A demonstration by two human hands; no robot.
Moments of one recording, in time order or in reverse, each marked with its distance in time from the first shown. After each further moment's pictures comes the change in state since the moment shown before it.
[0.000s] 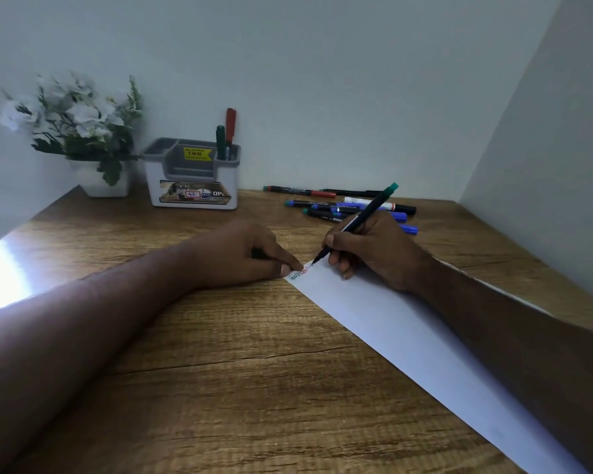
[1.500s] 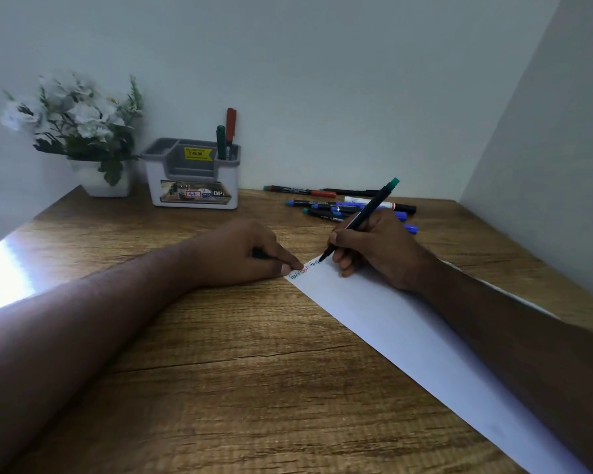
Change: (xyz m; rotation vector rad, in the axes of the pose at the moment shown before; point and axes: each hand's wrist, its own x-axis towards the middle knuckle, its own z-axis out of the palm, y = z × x) left_hand 0.000 0.001 -0.001 -0.014 -0.012 0.000; right_hand 0.000 -0.003 0.000 0.005 0.078 0.073
